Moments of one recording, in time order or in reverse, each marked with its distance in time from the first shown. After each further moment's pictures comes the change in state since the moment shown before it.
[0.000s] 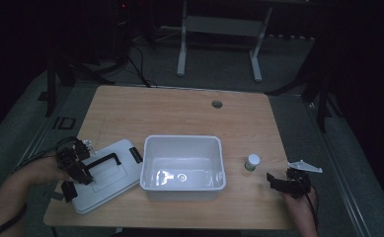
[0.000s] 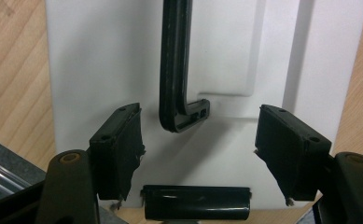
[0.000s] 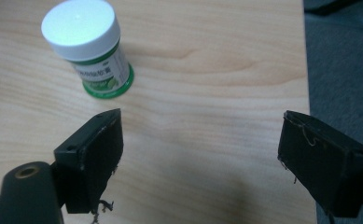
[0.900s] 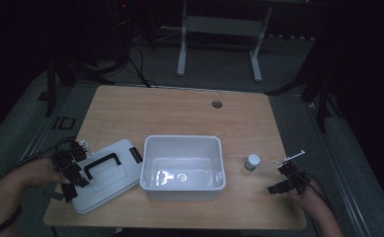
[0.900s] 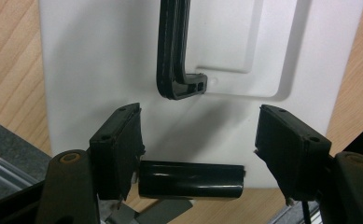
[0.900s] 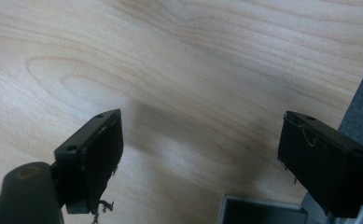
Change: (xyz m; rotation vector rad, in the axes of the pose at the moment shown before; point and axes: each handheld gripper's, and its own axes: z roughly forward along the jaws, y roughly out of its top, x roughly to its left) left arm 0.001 -0.008 -0.004 0.026 -0.023 -0.038; right arm -0.001 0.028 0.011 0.560 0.085 -0.160
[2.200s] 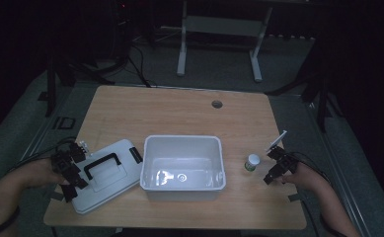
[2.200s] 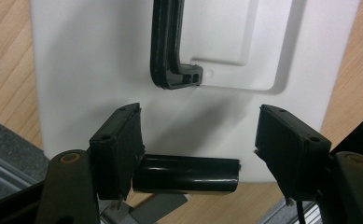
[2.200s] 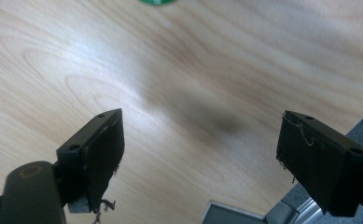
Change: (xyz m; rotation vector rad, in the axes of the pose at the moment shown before) left arm -0.001 -0.003 0.001 0.017 -0.013 -0.005; right arm 0.004 0.065 -0.012 0.208 0.057 -0.155
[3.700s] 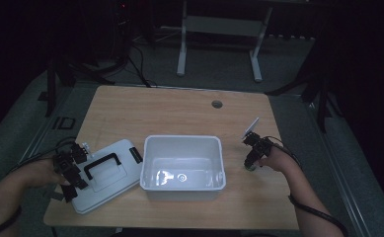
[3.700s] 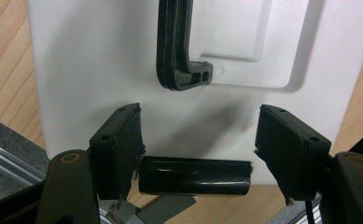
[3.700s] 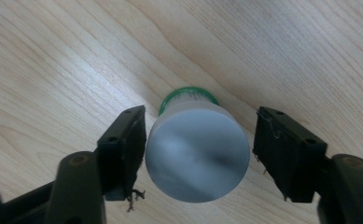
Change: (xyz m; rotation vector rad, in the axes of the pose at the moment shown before) left arm 0.001 0.002 0.007 0.025 0.027 0.011; right arm 0.029 0.077 0.007 -0.009 -0.075 -0.112
